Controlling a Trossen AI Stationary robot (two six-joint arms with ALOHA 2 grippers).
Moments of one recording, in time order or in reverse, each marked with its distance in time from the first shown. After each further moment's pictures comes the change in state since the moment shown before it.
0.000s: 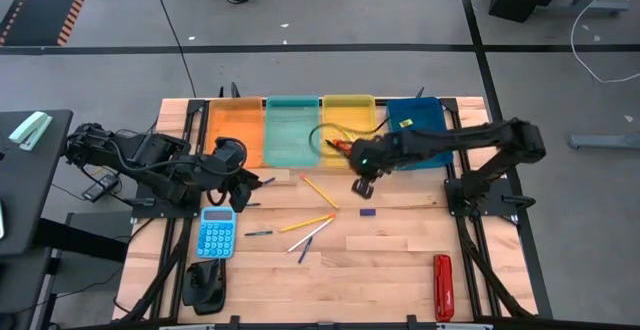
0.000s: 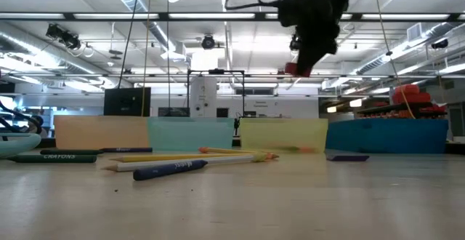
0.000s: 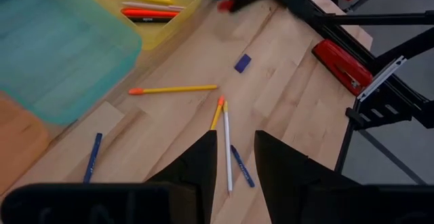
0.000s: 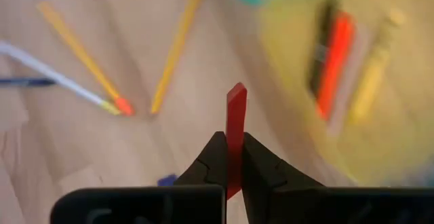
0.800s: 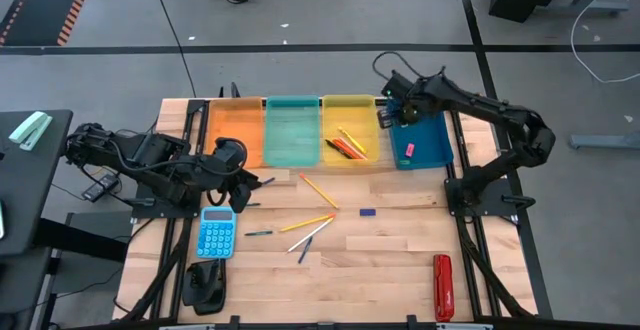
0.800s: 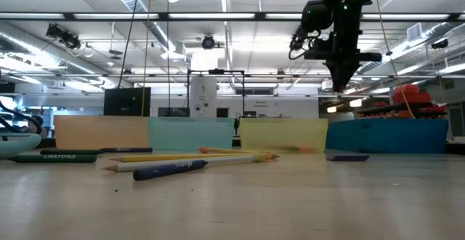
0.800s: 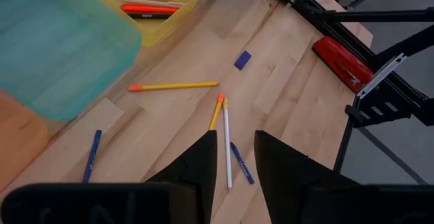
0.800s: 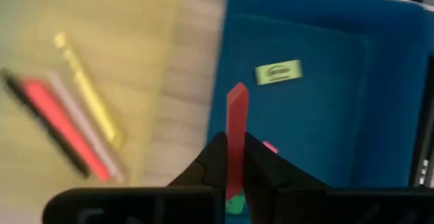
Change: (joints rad) left arm 0.000 0.000 0.000 -0.006 0.010 -0.004; right arm -0.599 -0.078 -0.002 -0.250 0.105 0.305
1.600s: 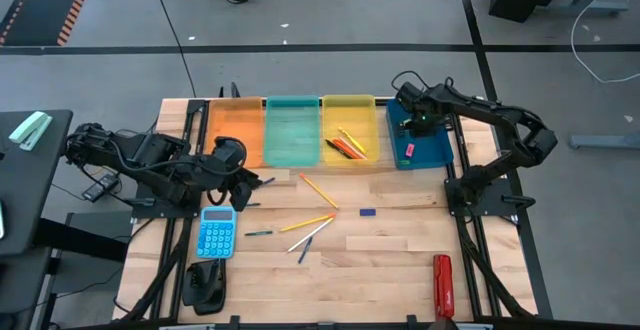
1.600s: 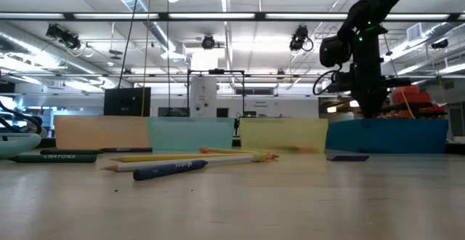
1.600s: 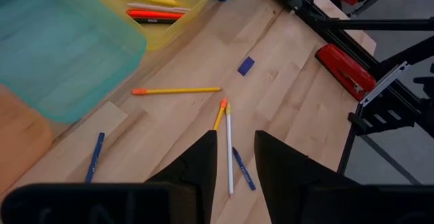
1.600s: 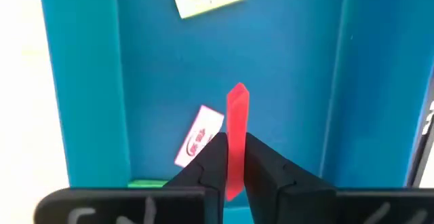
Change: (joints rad) left arm 0.000 0.000 0.000 0.001 -0.025 -0.014; right arm -0.192 0.000 -0.266 0.080 -0.092 -0.036
